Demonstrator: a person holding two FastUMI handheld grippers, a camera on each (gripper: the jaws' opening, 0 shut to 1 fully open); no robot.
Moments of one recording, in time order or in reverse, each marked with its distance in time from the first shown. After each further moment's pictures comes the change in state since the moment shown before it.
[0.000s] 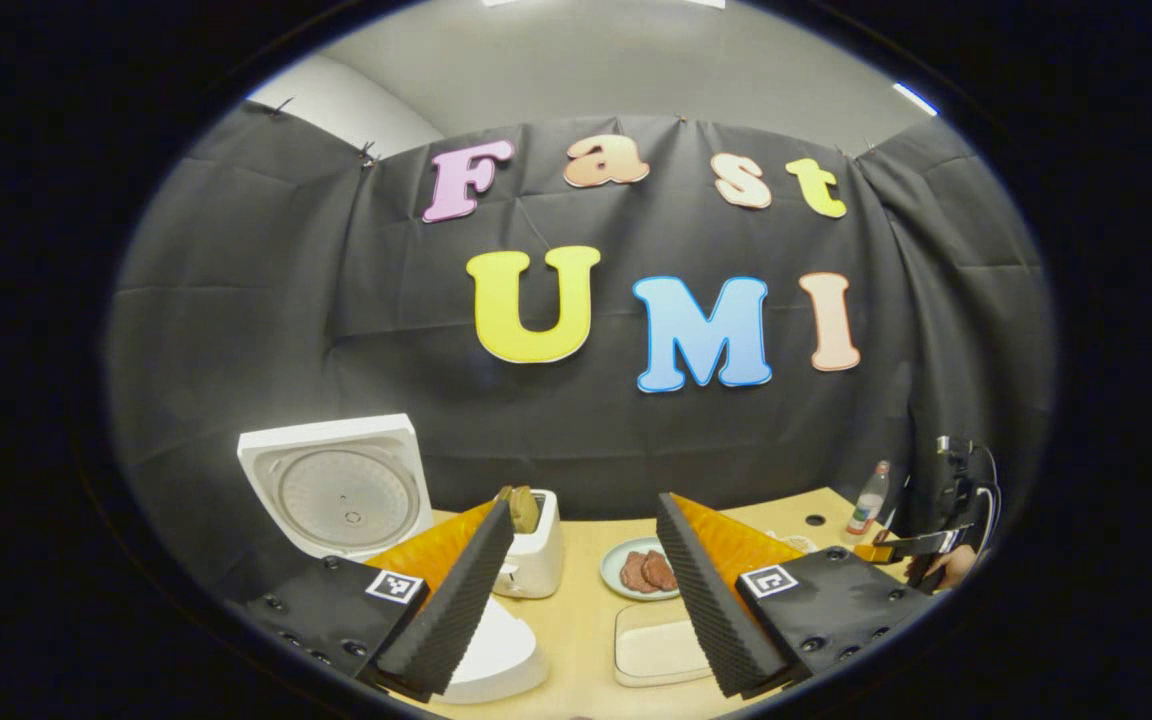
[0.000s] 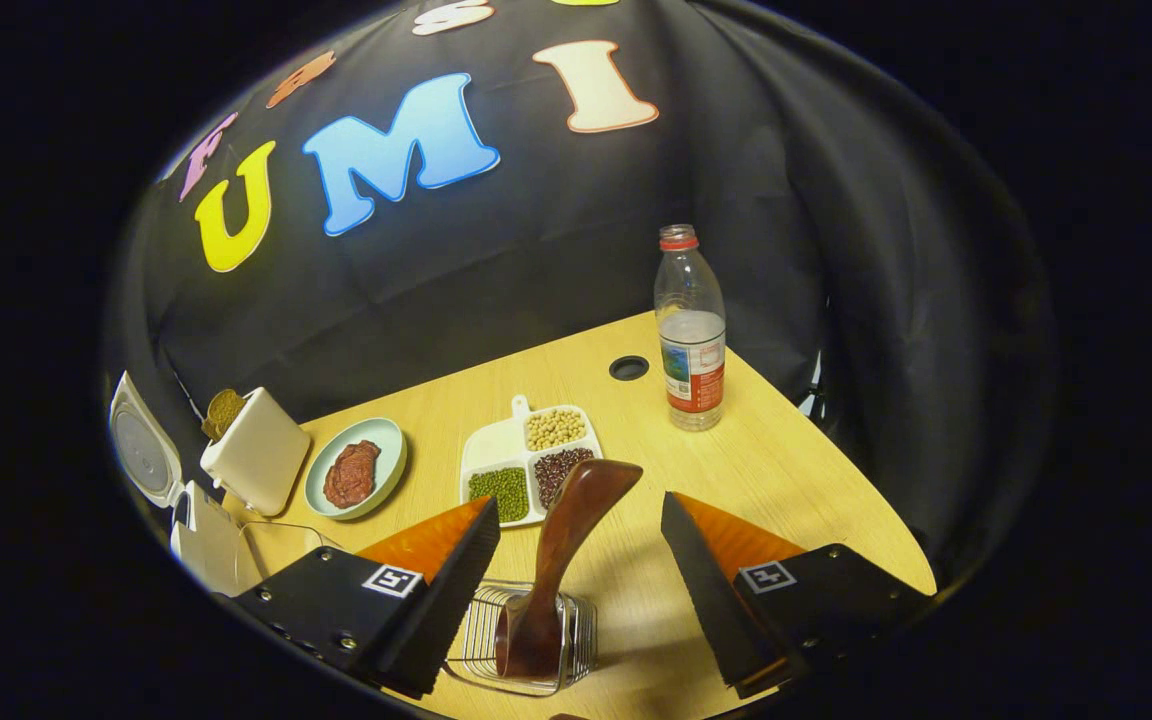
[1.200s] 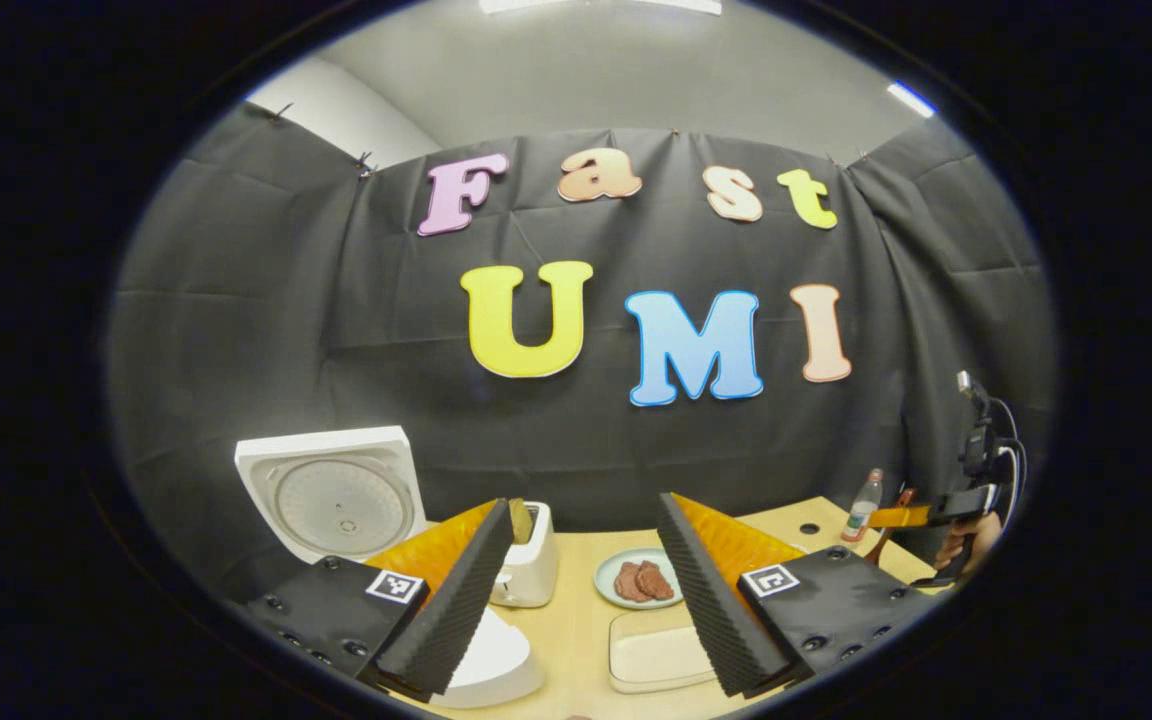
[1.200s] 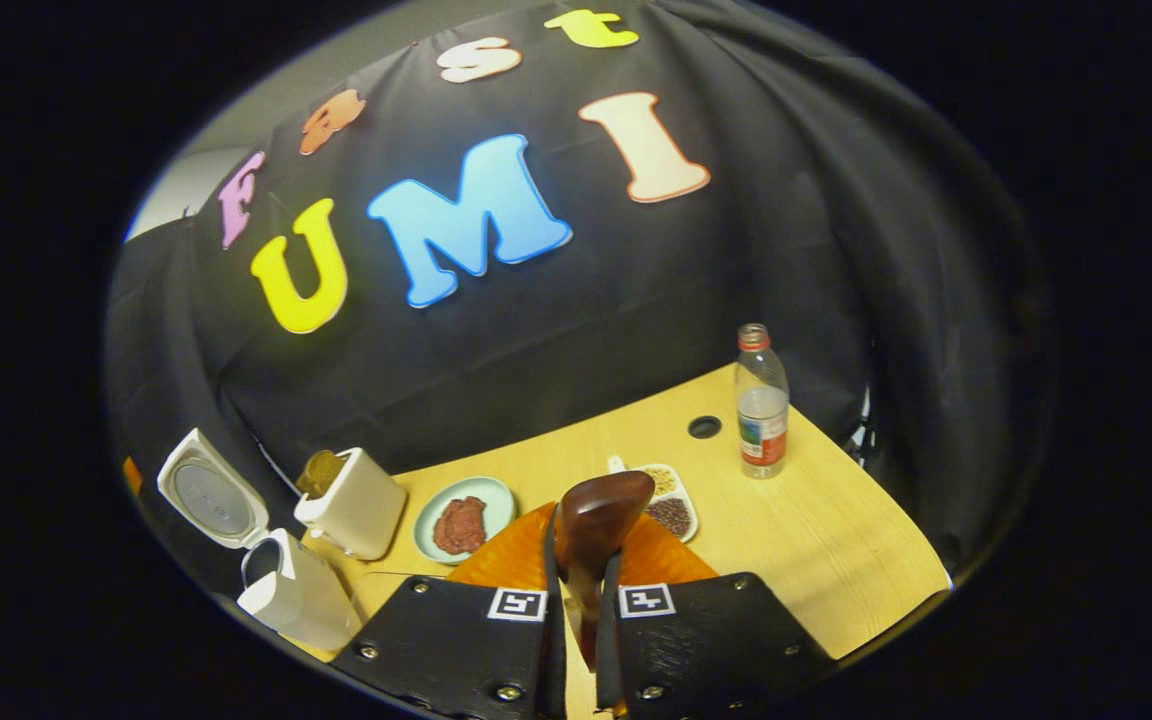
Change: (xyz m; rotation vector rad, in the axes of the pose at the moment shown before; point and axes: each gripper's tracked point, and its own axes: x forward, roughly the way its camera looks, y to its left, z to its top) left arm -0.007 -0.007 0.005 -0.004 -0.058 -0.027; right arm -0.095 0.103 0.076 0.027 -0.155 0.217
